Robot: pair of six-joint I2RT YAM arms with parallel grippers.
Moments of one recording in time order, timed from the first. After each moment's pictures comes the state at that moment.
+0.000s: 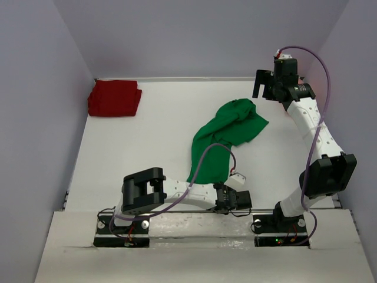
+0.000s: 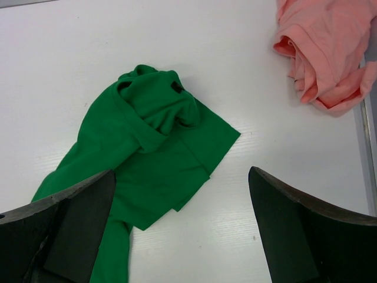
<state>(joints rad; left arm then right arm) -1.51 1.94 1.30 -0.67 -0.43 -0.87 0.15 1.60 1.65 -0.69 0.22 0.18</state>
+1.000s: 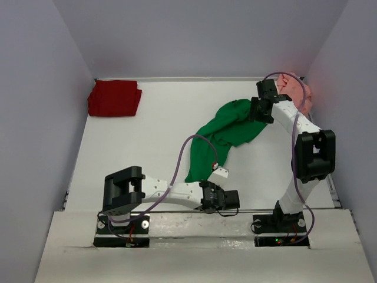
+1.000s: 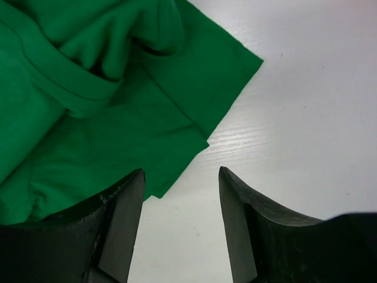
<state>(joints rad) -1.51 1.76 1.19 -0.84 -0.55 -1.07 0.15 1.80 1.46 -0.66 0.23 0.26</state>
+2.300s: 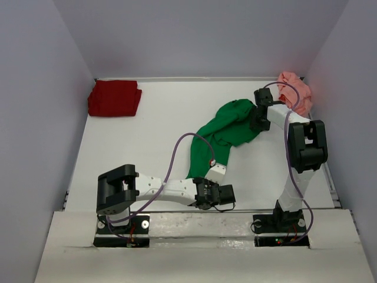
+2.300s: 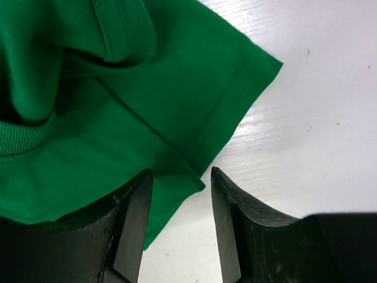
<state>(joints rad) -1.47 1.70 1.12 -0.74 -0.54 -1.00 0.11 1.94 1.38 -0.55 0.23 0.29</state>
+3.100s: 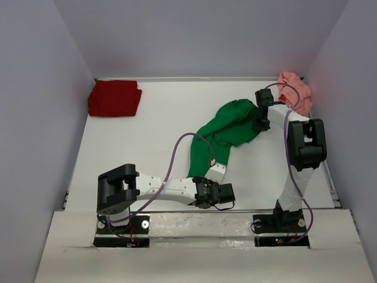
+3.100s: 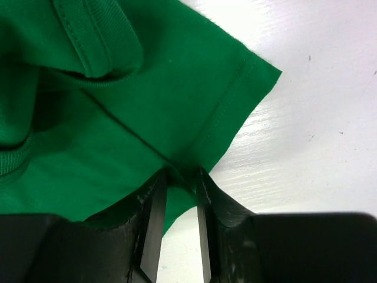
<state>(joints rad) -1.45 1.70 1.11 -0.72 -0.53 -0.99 0.09 1.98 1.39 -0.53 0.22 0.29</state>
